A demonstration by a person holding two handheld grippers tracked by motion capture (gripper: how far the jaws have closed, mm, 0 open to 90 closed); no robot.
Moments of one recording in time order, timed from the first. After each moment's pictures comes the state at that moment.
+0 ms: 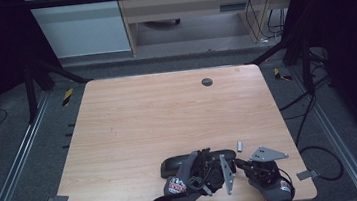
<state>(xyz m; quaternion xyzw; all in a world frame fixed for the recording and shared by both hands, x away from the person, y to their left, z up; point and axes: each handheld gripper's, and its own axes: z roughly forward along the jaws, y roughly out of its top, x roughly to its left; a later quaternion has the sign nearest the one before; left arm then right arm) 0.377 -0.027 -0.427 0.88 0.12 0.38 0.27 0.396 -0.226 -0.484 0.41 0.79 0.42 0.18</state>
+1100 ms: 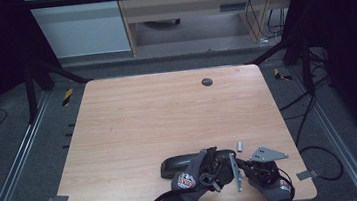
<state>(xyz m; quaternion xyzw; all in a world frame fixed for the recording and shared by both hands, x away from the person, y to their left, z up) 0.388 -0.049 -0.438 0.89 0.08 0.40 0.22 0.399 -0.227 -0.487 0.40 0.79 0.43 0.18</state>
